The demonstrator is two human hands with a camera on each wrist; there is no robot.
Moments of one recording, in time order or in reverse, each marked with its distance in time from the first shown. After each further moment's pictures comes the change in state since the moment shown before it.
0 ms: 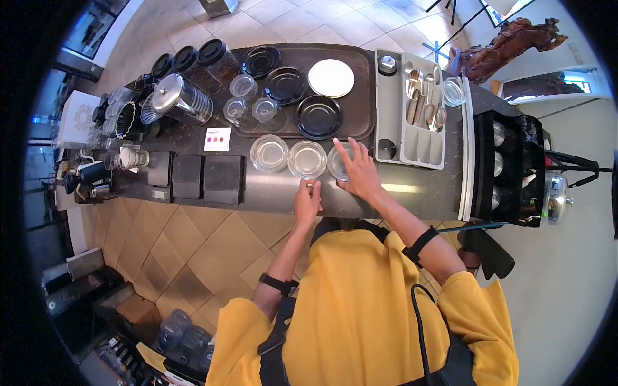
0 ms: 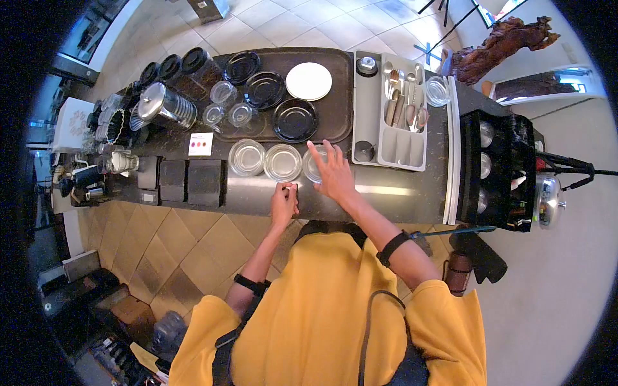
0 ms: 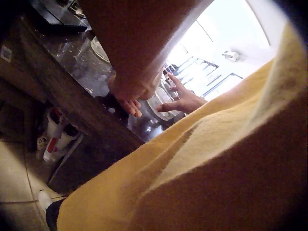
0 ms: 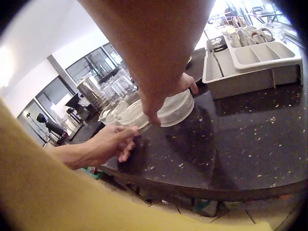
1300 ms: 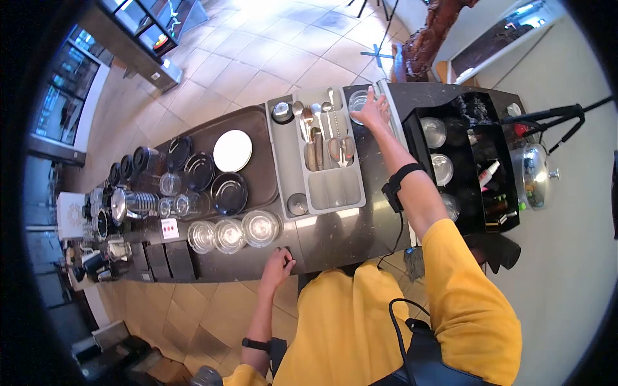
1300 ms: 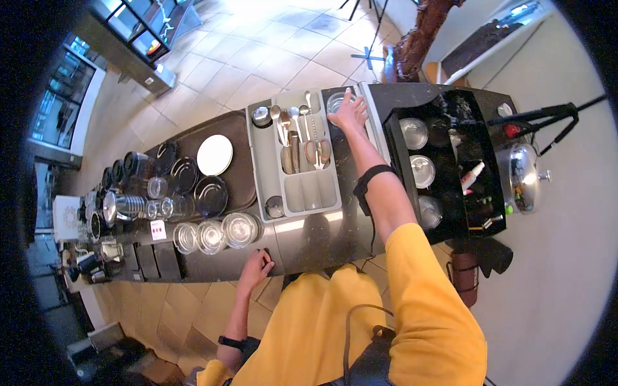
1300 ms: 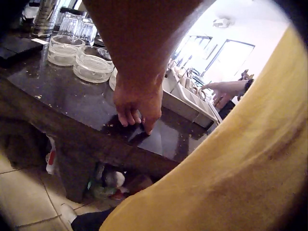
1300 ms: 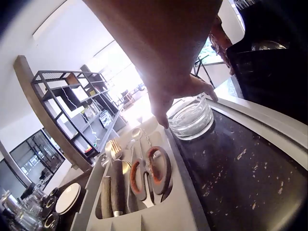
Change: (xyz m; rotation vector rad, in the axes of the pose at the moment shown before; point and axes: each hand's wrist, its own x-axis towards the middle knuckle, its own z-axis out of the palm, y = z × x) left_hand -0.025 0.056 0.085 0.611 -0.425 0.265; right_hand 0.118 0.361 -0.158 0.108 0.232 0.804
